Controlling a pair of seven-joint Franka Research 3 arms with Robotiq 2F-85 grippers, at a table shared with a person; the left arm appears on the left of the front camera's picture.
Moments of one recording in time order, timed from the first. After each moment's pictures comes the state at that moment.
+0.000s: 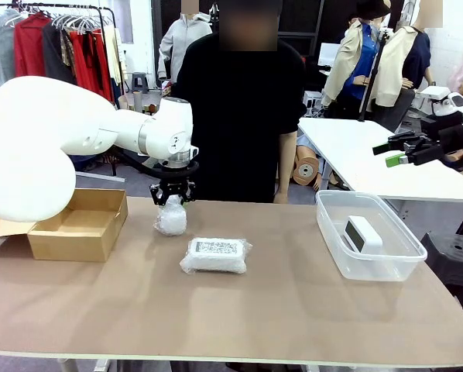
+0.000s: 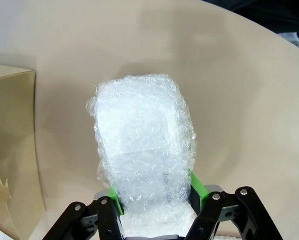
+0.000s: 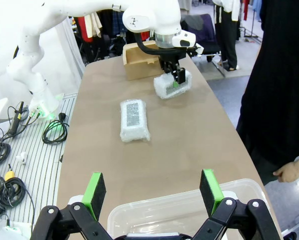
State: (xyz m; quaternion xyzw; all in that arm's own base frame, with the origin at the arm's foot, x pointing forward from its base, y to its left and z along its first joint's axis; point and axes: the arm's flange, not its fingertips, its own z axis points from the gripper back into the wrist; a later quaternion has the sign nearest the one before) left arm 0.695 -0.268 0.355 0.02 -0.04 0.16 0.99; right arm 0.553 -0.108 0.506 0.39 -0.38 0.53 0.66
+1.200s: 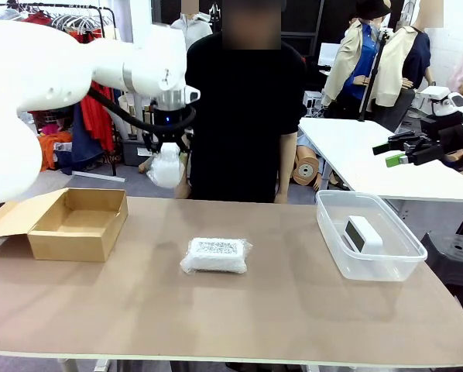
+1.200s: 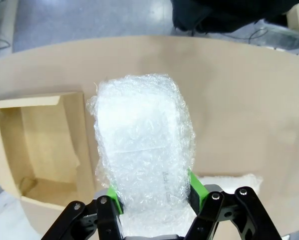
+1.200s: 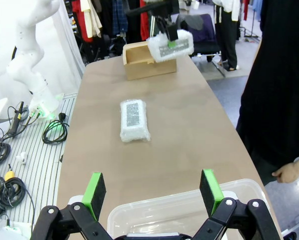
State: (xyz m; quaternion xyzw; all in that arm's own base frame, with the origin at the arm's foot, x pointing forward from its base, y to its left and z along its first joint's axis) left arm 0.669 -0.260 0.528 0.01 -0.09 0.03 1.00; right arm 0.554 -0.108 0.506 0.39 -0.38 0.53 0.66
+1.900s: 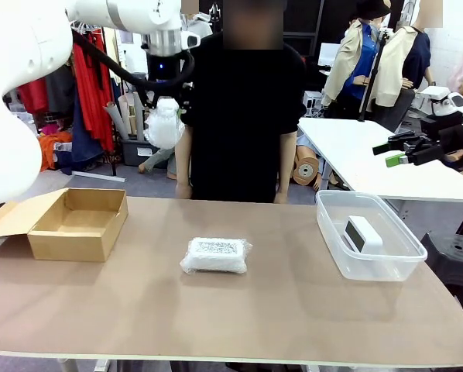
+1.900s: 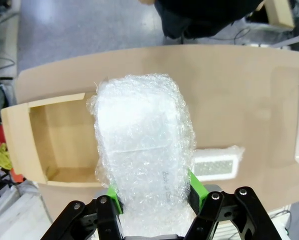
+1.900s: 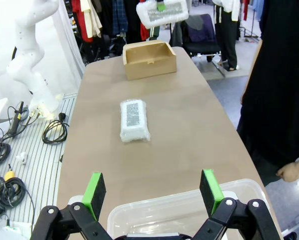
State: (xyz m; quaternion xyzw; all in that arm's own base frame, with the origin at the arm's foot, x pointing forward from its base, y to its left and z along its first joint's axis) left arm 0.639 -0.259 0.651 0.00 -0.11 -0.01 0.99; right arm 0.554 -0.108 0.506 0.39 -0.38 0.53 0.66
